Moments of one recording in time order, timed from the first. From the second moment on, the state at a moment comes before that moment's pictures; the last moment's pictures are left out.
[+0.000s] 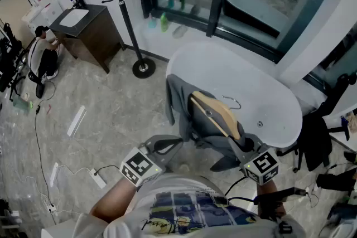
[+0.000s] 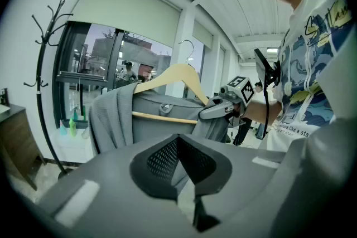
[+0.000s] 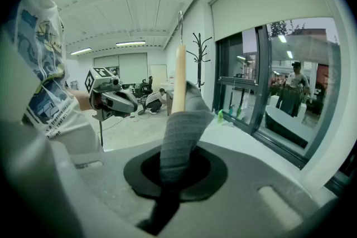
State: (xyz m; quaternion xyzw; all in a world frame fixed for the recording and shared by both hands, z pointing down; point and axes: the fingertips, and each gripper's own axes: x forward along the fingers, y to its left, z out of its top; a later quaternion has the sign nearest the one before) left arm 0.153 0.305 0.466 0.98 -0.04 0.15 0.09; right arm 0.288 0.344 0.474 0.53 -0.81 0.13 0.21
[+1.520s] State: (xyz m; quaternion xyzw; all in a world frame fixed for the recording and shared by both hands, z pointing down) left arm -0.059 -0.030 0.452 0.97 -0.18 0.10 0.10; right arm 0.143 -0.105 0.364 0.38 -0.90 0.06 0.21
